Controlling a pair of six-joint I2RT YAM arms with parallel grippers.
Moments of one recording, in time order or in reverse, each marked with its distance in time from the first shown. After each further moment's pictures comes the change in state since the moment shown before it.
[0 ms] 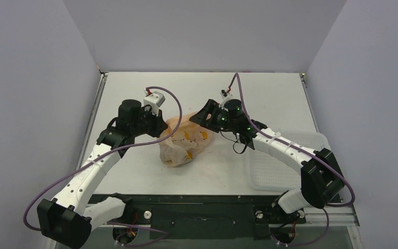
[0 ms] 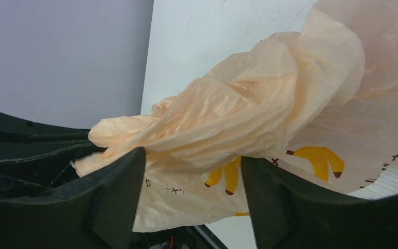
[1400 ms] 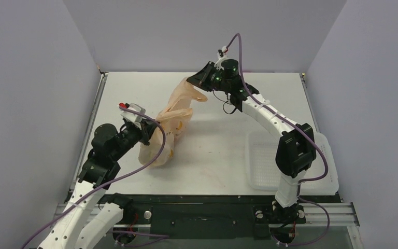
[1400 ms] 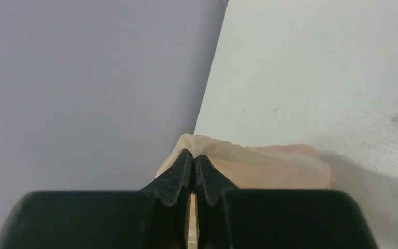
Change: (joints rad) left arm 0.001 -0.415 -0.194 0.236 -0.058 0.010; right arm -0.135 0.374 0.600 -0.057 -0.114 0.032
